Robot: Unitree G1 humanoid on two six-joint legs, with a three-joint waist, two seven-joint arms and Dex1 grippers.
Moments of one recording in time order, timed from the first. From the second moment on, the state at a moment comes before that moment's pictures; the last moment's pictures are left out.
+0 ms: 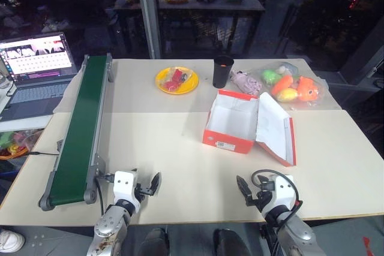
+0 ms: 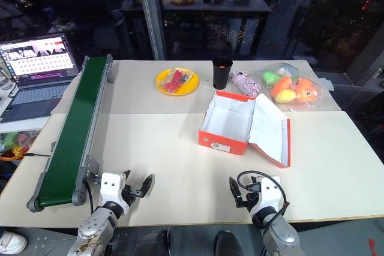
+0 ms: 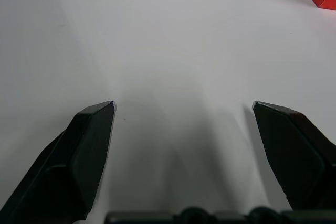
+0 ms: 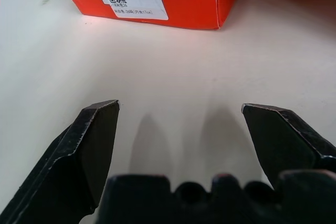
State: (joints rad) left arm 0.23 0.16 0.05 -0.10 -0.16 0.11 -0.31; right arm 0.31 -0.15 -0.06 -0.28 0.26 0.26 0.30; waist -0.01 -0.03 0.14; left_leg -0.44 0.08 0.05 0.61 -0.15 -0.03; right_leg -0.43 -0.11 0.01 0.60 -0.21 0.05
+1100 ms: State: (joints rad) left arm -0.38 0.32 0.18 -0.06 -0.25 0.31 -0.27; right arm -0.15 -0.44 -0.26 -0.56 0.41 0.68 0.25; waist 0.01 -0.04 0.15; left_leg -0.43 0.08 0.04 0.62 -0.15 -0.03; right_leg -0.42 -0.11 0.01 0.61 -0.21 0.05
